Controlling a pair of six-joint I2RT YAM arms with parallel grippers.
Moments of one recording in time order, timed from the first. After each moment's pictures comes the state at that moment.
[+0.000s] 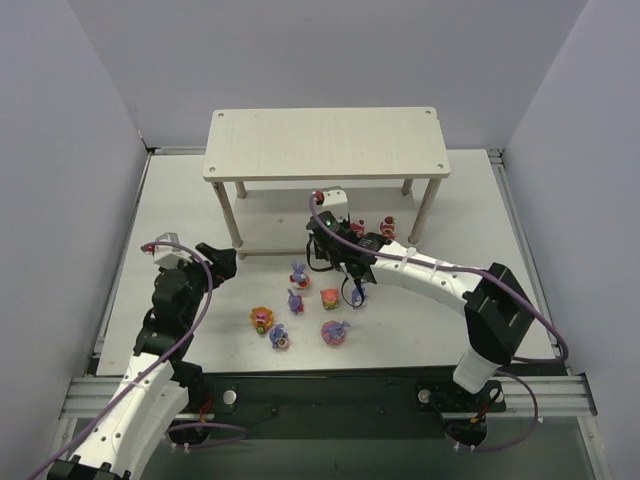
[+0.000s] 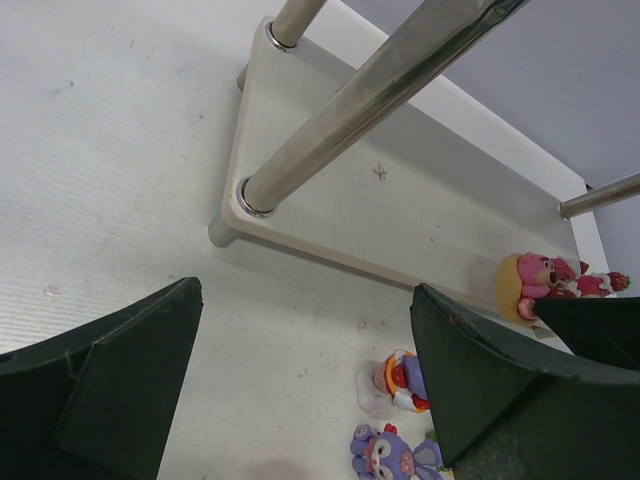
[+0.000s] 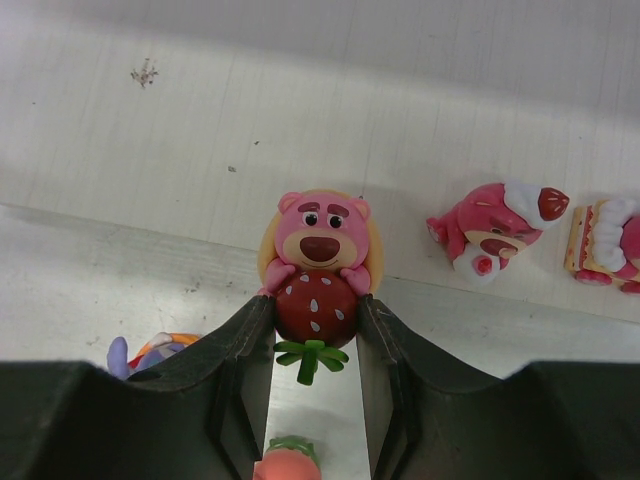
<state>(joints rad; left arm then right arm) -0.23 0.55 0.32 0.02 -0.15 -0.68 0.90 1.65 1.20 -0.28 0.57 0.42</state>
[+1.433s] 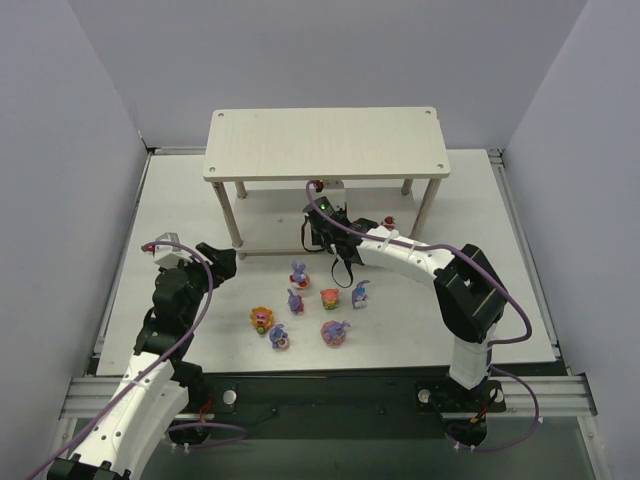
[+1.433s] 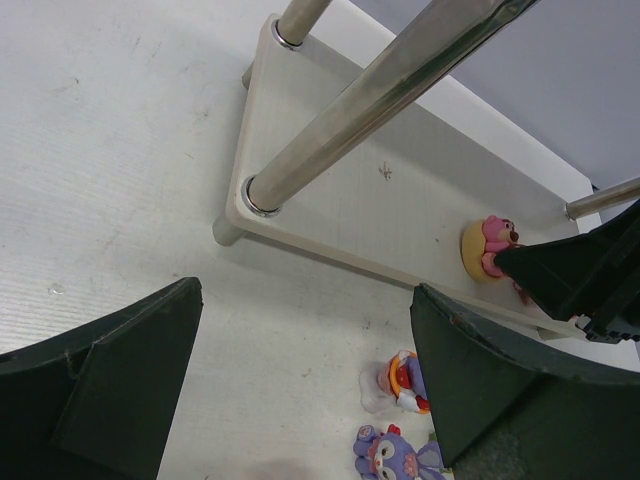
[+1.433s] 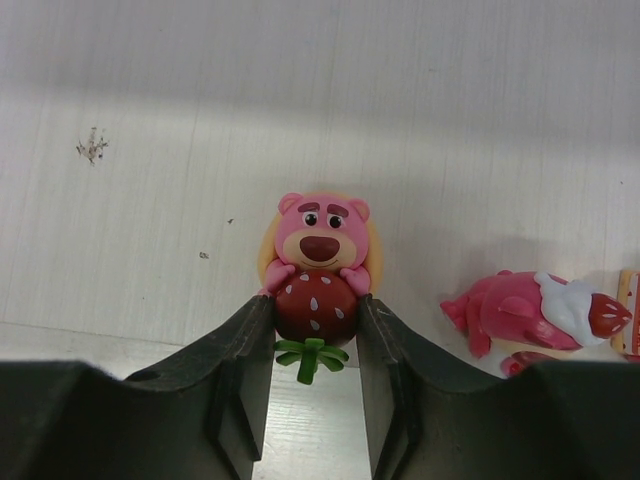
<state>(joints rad) -0.23 0.56 0.32 0.02 -0.15 -0.68 0.81 1.84 1.33 -0.24 0.52 0.45</state>
